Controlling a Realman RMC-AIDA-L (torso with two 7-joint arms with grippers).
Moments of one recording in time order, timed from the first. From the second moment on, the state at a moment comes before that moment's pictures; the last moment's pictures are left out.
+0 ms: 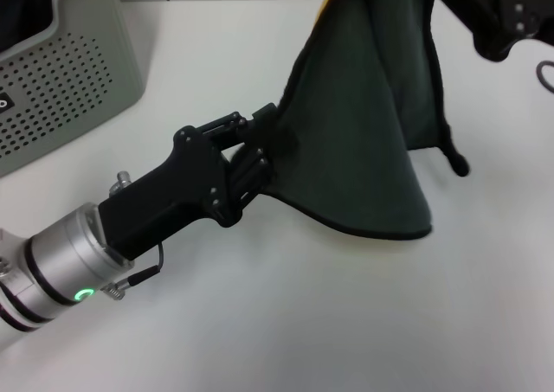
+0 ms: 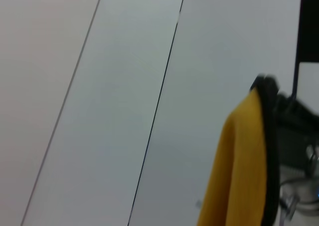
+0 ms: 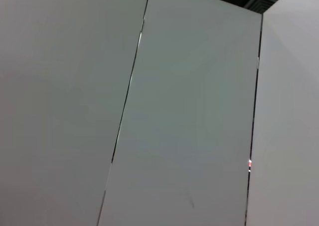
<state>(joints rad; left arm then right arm) -0.46 -2.11 1.20 0.08 1.03 1.79 -0.77 0.33 1.98 -1.44 -1.14 -0.87 -1.46 1.14</state>
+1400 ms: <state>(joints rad) -0.44 -2.10 1.19 0.05 1.01 1.72 -0.73 0.30 1.99 -1.32 -1.19 -0.87 -1.48 1.18</state>
